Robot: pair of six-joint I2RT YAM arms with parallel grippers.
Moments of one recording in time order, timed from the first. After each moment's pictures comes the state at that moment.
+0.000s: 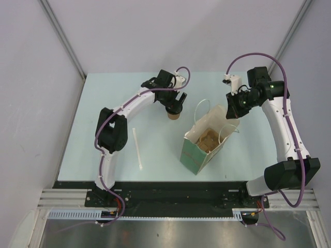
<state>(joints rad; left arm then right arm) -0.54 2.15 1.89 -0.65 0.17 0.10 0.11 1.46 1.65 -1.28 -0.44 -0.38</state>
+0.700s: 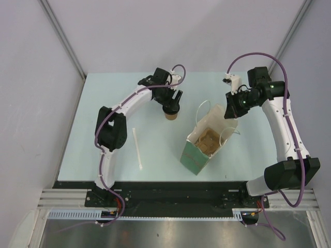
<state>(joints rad) -0.50 2.17 1.93 -0.70 0.24 0.08 0.10 1.46 1.65 -1.28 -0.48 -0.36</state>
